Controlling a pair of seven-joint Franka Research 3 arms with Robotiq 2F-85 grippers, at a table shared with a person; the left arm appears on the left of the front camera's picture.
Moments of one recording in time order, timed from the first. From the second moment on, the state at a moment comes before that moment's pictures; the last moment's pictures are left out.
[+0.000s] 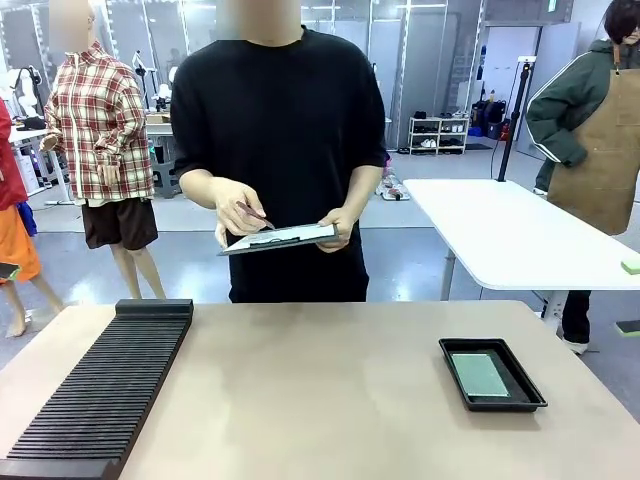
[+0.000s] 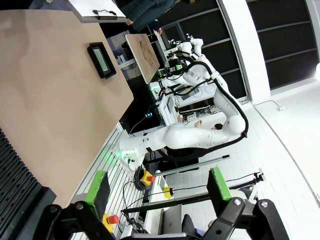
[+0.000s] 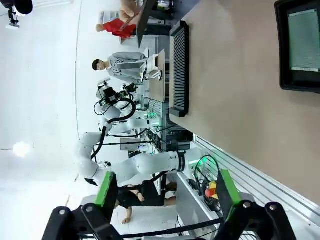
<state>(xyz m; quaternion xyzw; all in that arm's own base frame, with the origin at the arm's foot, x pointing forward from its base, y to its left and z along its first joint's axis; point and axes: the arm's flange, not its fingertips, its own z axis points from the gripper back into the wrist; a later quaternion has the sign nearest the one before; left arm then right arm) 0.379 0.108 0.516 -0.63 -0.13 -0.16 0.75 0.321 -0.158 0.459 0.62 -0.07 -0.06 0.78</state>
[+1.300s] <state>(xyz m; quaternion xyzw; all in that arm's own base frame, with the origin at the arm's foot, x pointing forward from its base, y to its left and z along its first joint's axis) 0.379 0.108 0.516 -0.63 -0.13 -0.16 0.75 0.322 -0.159 0.457 0.61 -0.07 -0.06 0.78</state>
